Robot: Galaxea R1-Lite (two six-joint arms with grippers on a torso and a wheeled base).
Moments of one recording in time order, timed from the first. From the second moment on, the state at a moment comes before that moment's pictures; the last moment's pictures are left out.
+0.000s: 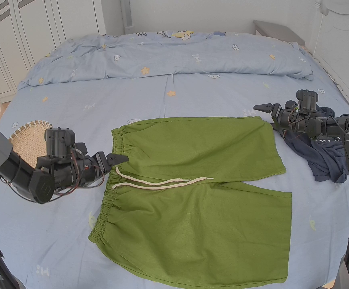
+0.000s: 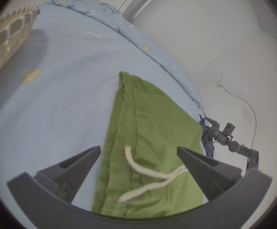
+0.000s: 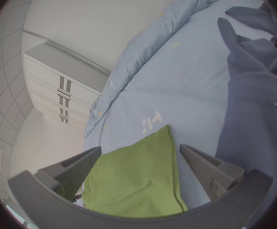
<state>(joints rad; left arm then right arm) -0.17 1.97 -0.85 -0.65 -0.34 -0.58 -0.03 2.45 -1.88 -0.19 0.61 0.63</state>
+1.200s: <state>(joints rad) -0.18 1.94 -0.02 -1.40 -0.33 -0.57 -0.10 1.75 -0.77 -0.66 0.80 0.61</state>
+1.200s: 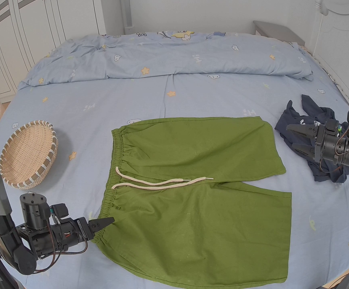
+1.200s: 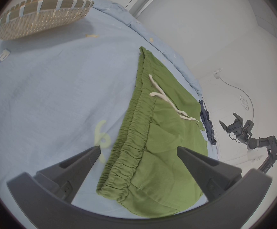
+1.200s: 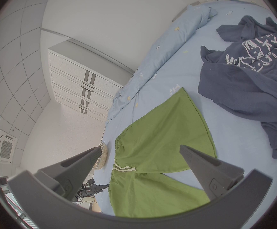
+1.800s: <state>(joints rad) -0.19 1.96 -0.02 -1.27 -0.34 -0.59 -0.09 1.73 -0.76 -0.66 0.80 0.61</state>
